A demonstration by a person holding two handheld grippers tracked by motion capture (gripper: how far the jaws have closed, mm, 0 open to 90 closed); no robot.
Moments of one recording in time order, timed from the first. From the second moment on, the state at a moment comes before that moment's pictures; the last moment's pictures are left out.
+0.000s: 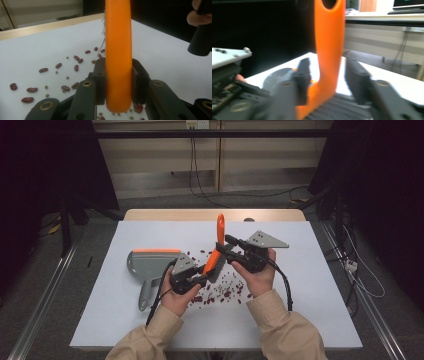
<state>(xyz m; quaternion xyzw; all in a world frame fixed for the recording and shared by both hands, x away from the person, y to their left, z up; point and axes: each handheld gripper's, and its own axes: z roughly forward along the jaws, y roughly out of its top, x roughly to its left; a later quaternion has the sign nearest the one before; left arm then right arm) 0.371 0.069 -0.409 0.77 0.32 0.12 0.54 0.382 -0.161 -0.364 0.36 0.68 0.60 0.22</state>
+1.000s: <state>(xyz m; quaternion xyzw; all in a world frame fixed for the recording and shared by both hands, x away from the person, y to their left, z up) 0.356 0.061 -0.402 0.75 0.30 0.24 0.54 0.388 -0.115 -0.386 0.52 0.61 0.59 0.12</state>
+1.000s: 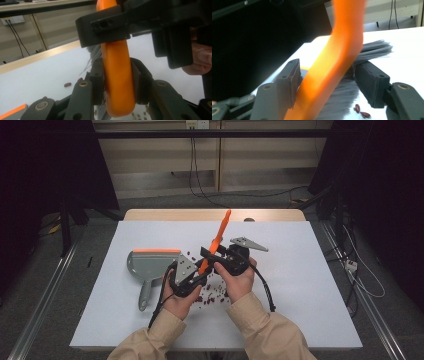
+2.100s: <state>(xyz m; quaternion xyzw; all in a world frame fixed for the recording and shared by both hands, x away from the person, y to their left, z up) 0.375 0.109 -0.391 0.75 0.33 0.16 0.55 0.400 -0.190 -0.373 0.45 0.72 0.51 0.16</state>
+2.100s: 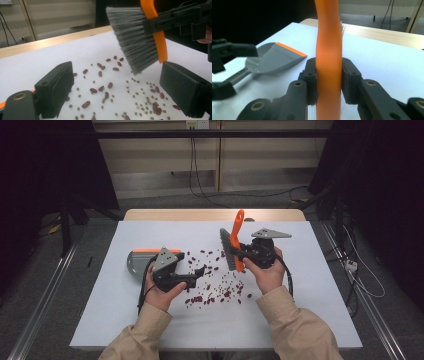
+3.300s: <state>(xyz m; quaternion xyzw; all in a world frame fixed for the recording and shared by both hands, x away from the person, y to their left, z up) 0.371 0.198 -0.395 0.75 0.34 0.15 0.55 0.392 -0.260 -0.372 0.46 0.74 0.45 0.16</state>
